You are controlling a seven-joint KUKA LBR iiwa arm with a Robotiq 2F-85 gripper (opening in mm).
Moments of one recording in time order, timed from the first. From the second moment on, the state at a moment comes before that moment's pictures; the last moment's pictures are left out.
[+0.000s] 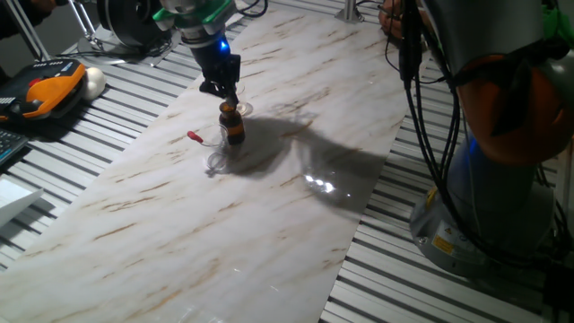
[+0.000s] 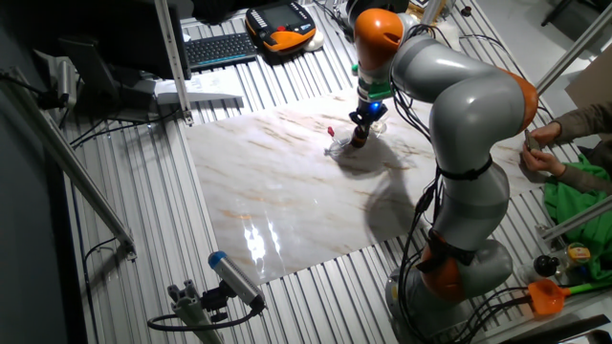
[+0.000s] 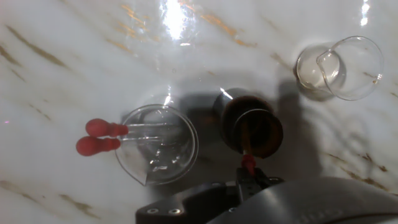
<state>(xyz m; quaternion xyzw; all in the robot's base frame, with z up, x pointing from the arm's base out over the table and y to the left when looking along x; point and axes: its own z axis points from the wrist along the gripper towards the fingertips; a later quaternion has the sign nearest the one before) 0.544 -0.017 0.145 -0.01 -1.00 0.04 0.08</state>
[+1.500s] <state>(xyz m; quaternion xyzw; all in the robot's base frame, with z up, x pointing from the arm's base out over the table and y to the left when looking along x) 0.550 -0.016 0.138 -0.01 -1.00 0.04 0.08</state>
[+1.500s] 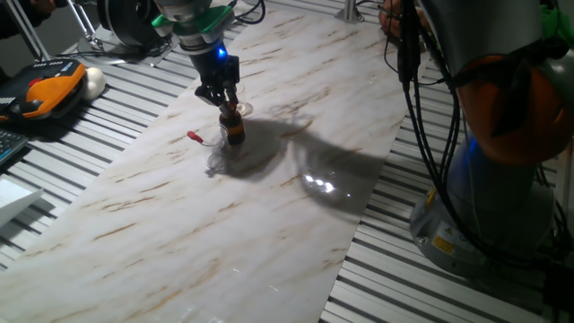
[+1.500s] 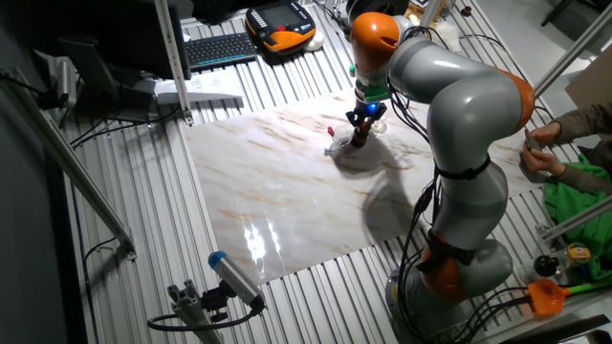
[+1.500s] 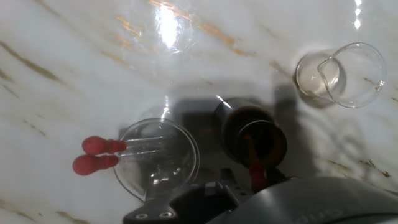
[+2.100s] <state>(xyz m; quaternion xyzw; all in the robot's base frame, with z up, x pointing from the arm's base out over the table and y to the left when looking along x) 0.550 -0.018 0.137 0.01 -1.00 0.04 0.08</state>
